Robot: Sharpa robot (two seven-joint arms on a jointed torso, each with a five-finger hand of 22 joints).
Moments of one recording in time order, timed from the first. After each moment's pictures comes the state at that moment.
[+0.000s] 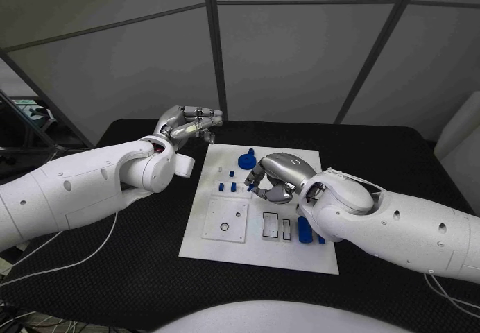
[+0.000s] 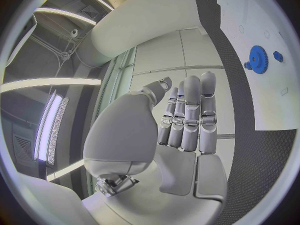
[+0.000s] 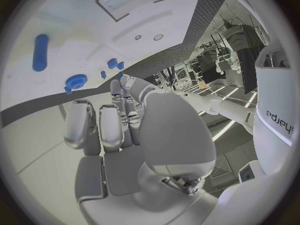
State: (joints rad) left arm 1.11 -0.86 0.06 1.44 -0.15 -0.36 0.37; left_hand 1.35 -0.17 0.47 0.01 0.15 1.06 0.16 0.11 0.07 1.14 0.08 0.26 0.09 1.21 0.01 0.99 0.42 0.21 1.22 0.11 0.40 1.20; right arm 1.07 -0.63 -0.02 1.60 -1.63 -0.39 -0.15; right_hand 1.41 -0.11 0.48 -0.04 0.23 1.16 0.13 0.09 0.08 1.28 0.06 0.12 0.08 1.47 -0.01 1.30 1.10 0.09 1.36 0.09 1.37 1.26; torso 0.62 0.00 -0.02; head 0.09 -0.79
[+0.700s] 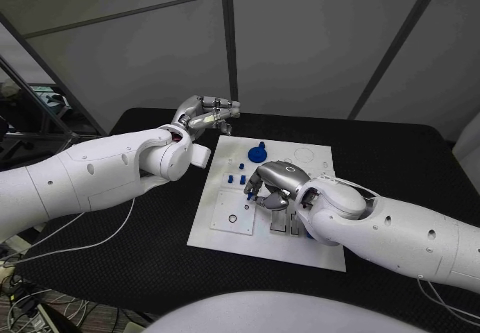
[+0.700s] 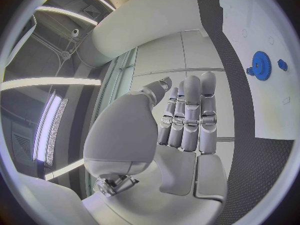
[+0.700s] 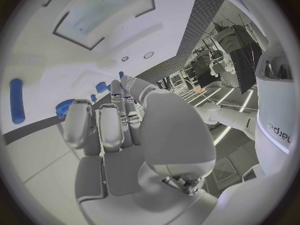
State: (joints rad) left arm 1.11 -0.84 0.06 1.43 -0.15 -0.35 0.37; left_hand 1.35 -0.17 0.47 0.01 0.15 1.06 0.16 0.11 0.07 1.14 0.08 0.26 0.09 1.21 0.01 0.99 0.42 0.21 1.22 0.11 0.40 1.20; right arm 1.04 -0.55 -0.04 1.54 -1.64 -0.31 -0.15; right_hand 1.40 -0.11 0.48 -0.04 0.22 1.16 0.13 0.08 0.08 1.28 0.06 0.11 0.08 1.47 -0.01 1.30 1.09 0.09 1.36 0.09 1.37 1.26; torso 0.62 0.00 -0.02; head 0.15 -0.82
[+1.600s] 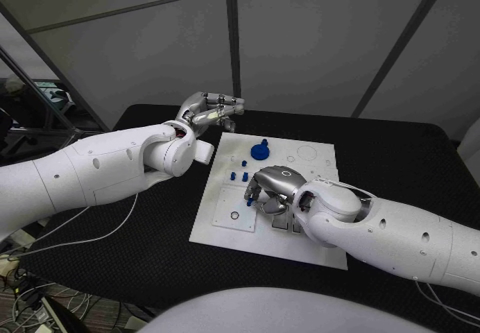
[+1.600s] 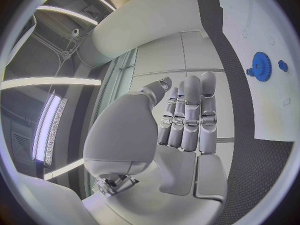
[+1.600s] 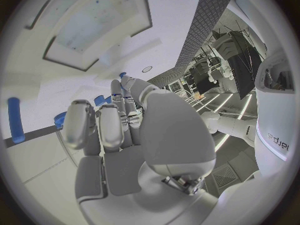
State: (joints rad) left arm 1.11 -0.83 0.06 1.41 -0.15 -0.34 0.37; left_hand 1.35 -0.17 0.47 0.01 0.15 1.06 0.16 0.11 0.07 1.13 0.09 0.26 0.09 1.21 0.01 0.99 0.42 0.21 1.22 0.11 0.40 1.20; right arm 1.04 -0.52 -0.06 1.52 -1.68 -0.25 -0.16; right_hand 1.40 -0.11 0.48 -0.04 0.22 1.16 0.13 0.08 0.08 1.28 0.06 0.11 0.08 1.47 -0.01 1.30 1.09 0.08 1.36 0.09 1.37 1.26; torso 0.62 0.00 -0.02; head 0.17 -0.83
